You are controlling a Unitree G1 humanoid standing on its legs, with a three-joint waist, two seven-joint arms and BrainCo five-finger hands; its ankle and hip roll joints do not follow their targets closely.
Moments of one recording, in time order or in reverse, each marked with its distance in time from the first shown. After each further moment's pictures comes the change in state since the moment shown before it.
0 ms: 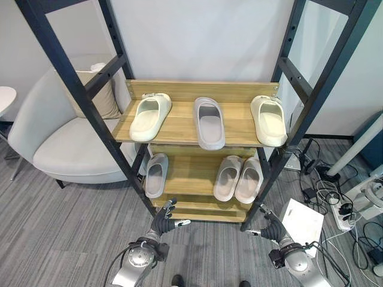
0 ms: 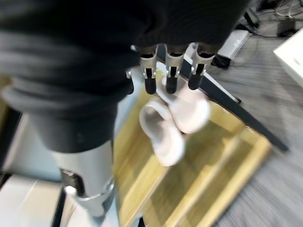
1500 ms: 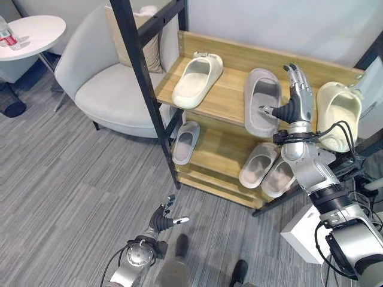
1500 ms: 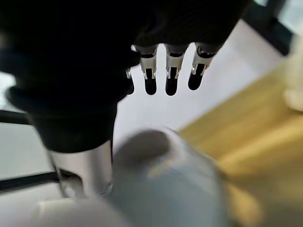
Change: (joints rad) left arm -0.041 0.043 -0.039 0.002 -0.045 -0.040 0.036; right arm -0.891 -0.046 -0.097 0.302 -0.208 0.197 -0.398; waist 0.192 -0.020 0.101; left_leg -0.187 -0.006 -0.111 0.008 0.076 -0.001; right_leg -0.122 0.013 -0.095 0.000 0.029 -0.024
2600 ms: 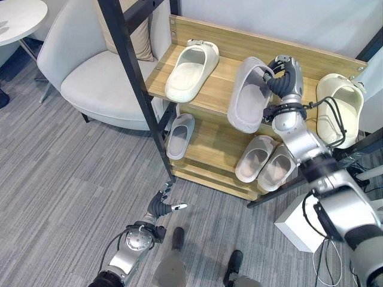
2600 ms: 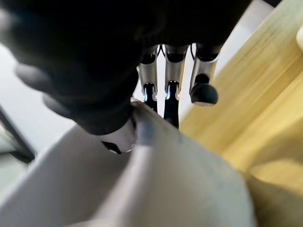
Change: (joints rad) left arm -0.068 0.032 0.008 -0.009 -0.005 0.018 0.028; right arm -0.057 0.106 -0.012 -0.143 0.305 -0.007 0.024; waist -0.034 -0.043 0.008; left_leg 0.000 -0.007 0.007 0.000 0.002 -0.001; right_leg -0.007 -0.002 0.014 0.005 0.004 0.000
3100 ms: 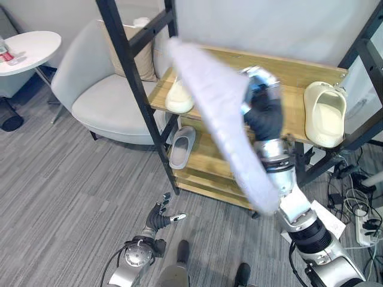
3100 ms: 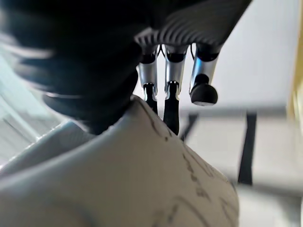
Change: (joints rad) left arm 0.144 -0.055 0.055 -0.036 0.005 0.001 0.007; right arm 0.295 0.131 0.268 -0.569 0.405 -0.308 0.268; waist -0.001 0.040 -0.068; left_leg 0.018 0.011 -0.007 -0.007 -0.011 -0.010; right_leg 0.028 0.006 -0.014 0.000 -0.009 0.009
